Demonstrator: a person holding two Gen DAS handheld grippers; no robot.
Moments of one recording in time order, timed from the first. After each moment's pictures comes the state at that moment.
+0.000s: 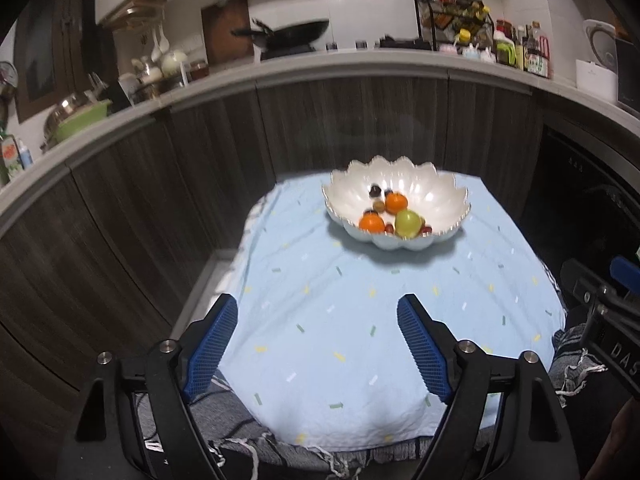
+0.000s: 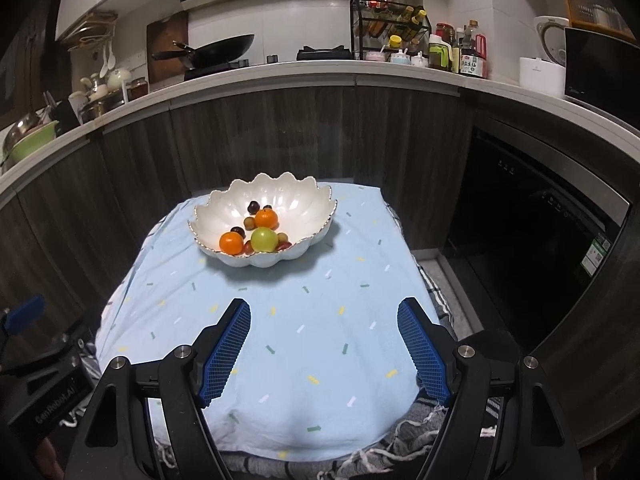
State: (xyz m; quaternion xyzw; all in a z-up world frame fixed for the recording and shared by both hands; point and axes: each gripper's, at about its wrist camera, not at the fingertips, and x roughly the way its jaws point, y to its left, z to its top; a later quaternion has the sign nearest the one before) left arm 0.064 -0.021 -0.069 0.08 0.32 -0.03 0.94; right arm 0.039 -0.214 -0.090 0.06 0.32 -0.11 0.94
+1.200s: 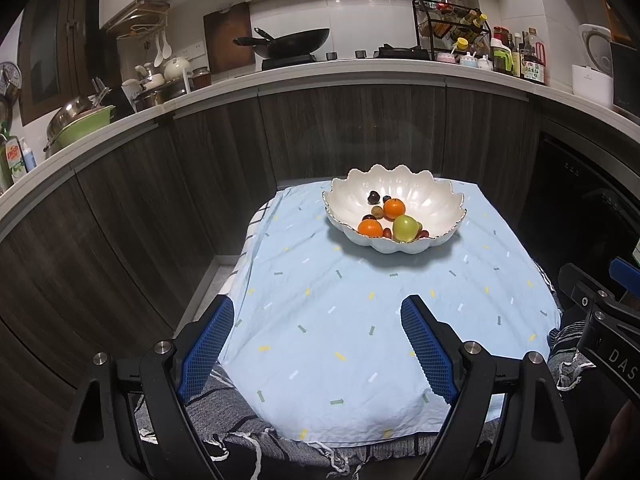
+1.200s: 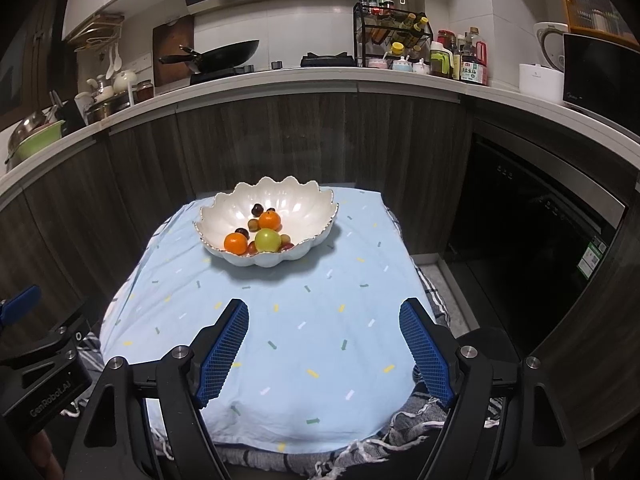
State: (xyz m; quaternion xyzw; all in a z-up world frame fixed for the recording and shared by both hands) left arm 0.052 -0.016 -0.066 0.08 0.31 -0.03 0.95; right arm 0.026 -0.212 -0.085 0.05 0.31 -0.10 0.94
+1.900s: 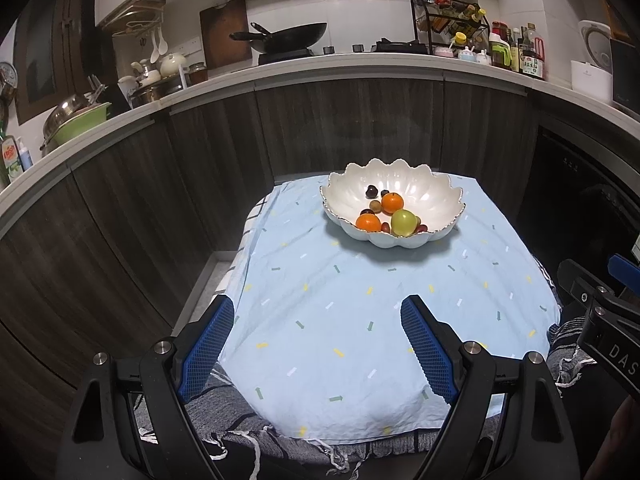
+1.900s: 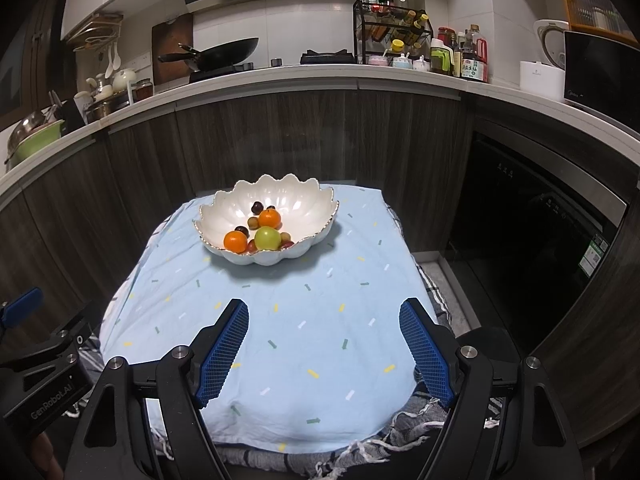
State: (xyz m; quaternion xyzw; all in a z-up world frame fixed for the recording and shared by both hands) left arm 0.058 -0.019 -0.069 0.08 0.32 -0.04 0.94; right arm 0.029 -0.213 -0.085 0.05 0.31 -0.11 0.94
